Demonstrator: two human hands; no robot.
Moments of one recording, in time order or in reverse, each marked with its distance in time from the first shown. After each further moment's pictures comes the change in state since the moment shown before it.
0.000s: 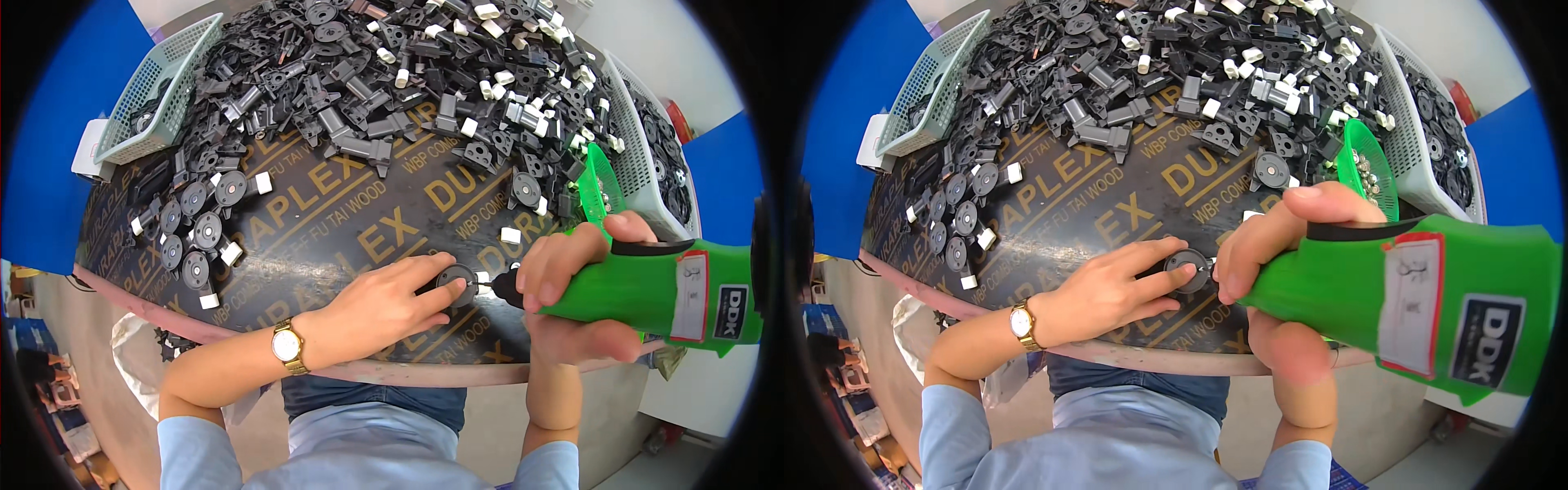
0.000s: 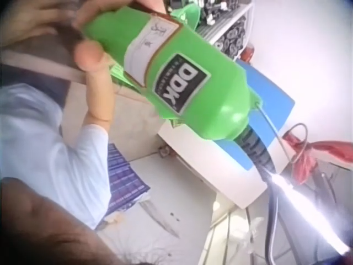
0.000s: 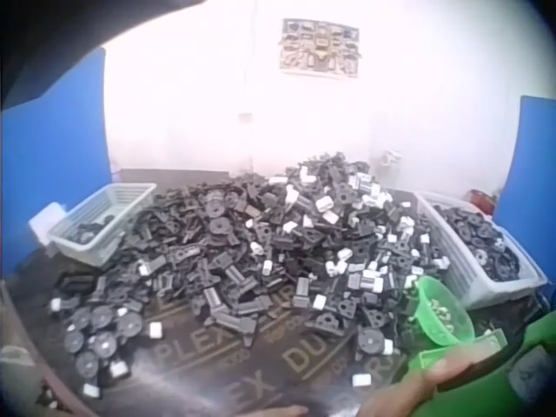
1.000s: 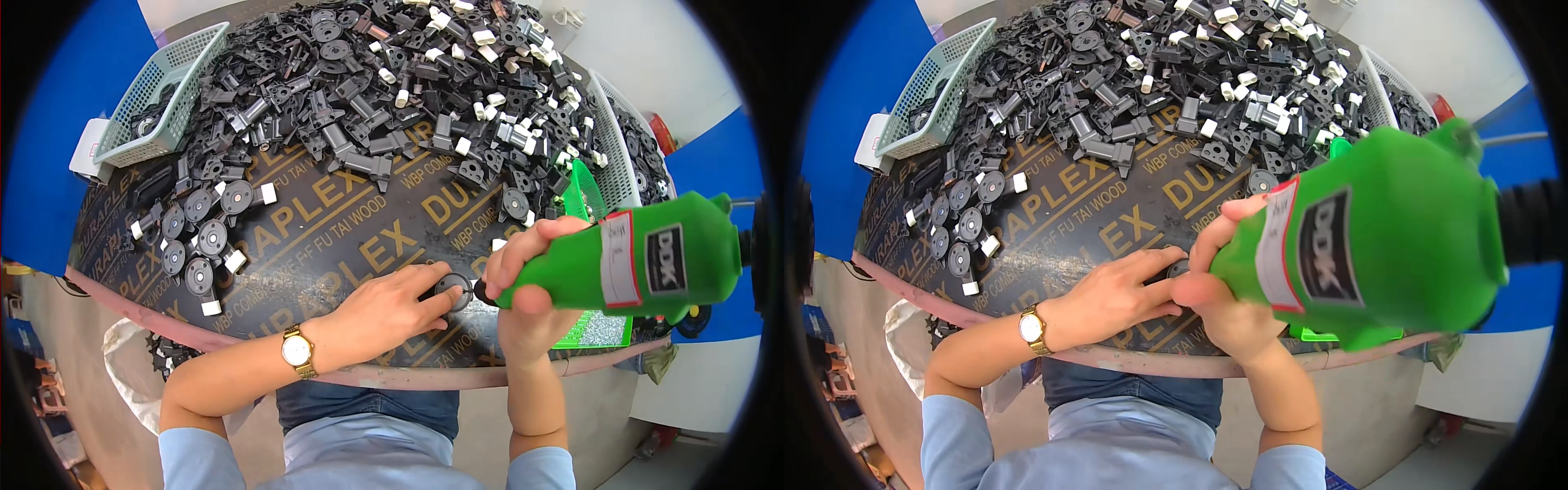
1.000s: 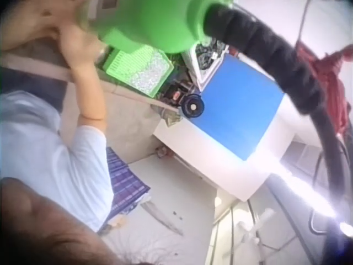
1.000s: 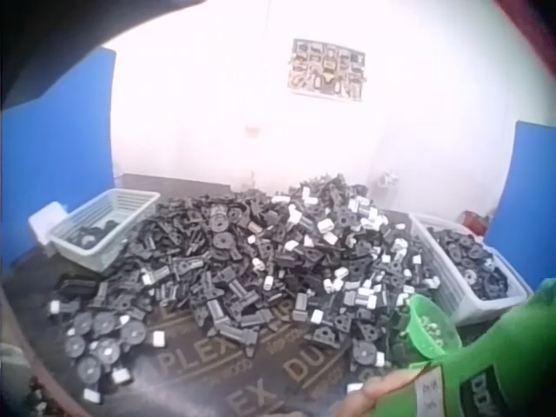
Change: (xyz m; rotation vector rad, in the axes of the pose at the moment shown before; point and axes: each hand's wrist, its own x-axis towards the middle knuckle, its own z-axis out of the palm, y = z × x) left_hand -0.002 -0.001 0.003 -0.034 -0.012 -0.013; right_hand -0.006 -0.002 0.032 -0.199 0.076 0.174
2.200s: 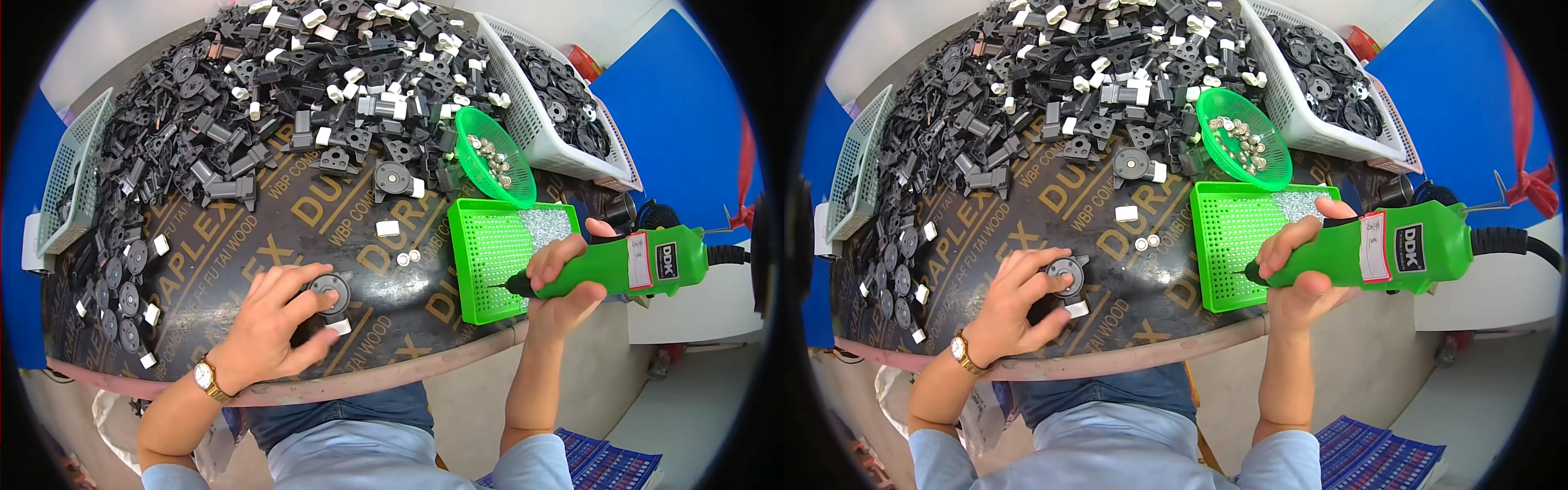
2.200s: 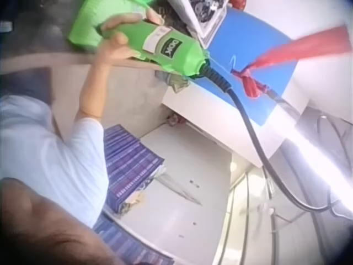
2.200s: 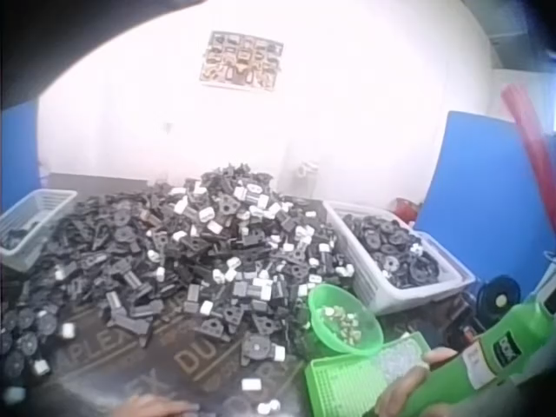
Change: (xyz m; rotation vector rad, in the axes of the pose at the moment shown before) left_hand 0.014 0.007 -0.009 -0.036 -0.025 -0.035; right_hand -0.032 -0.022 -0.152 -0.330 0.375 -0.121
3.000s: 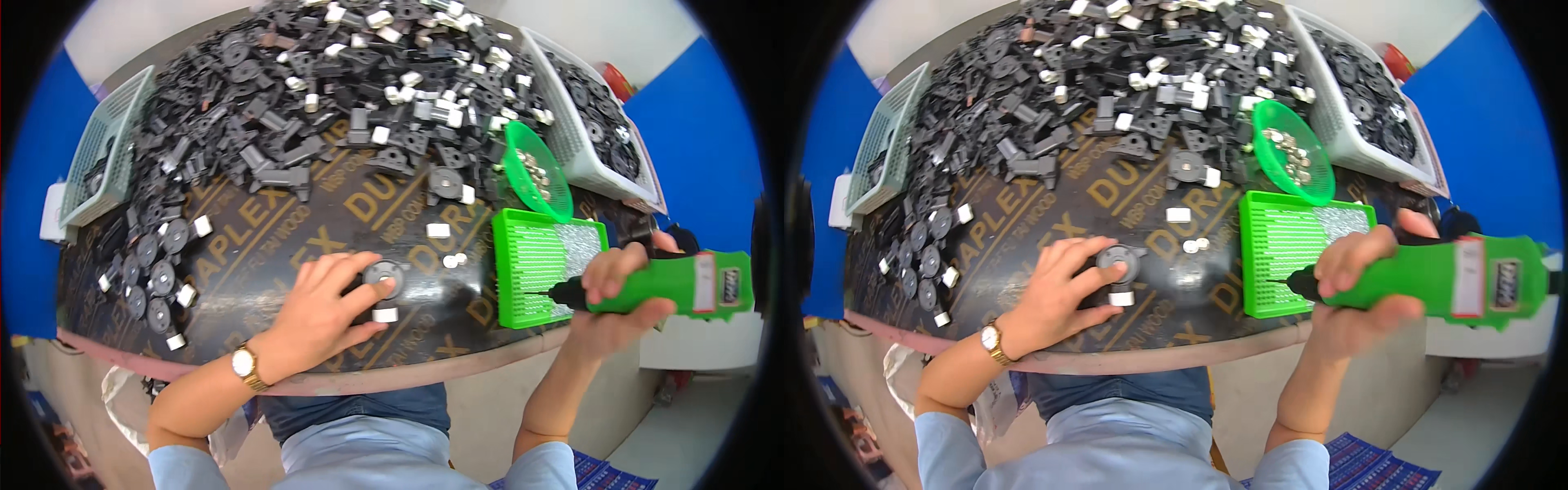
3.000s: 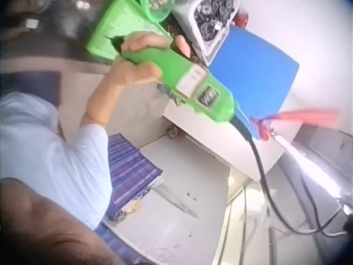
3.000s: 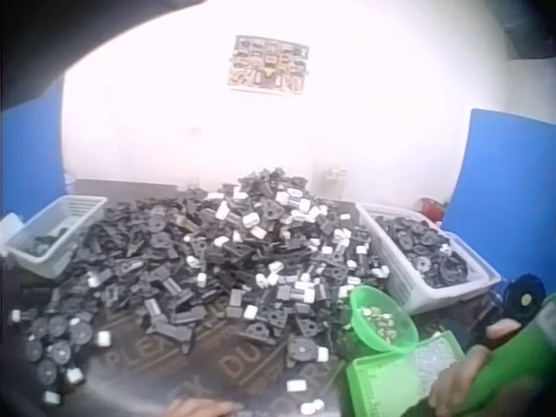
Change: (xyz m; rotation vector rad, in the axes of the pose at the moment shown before) left_hand -0.008 -0.006 0.006 0.084 0.017 -0.015; right_hand 0.013 -0.030 0.024 0.164 0.005 -0.032
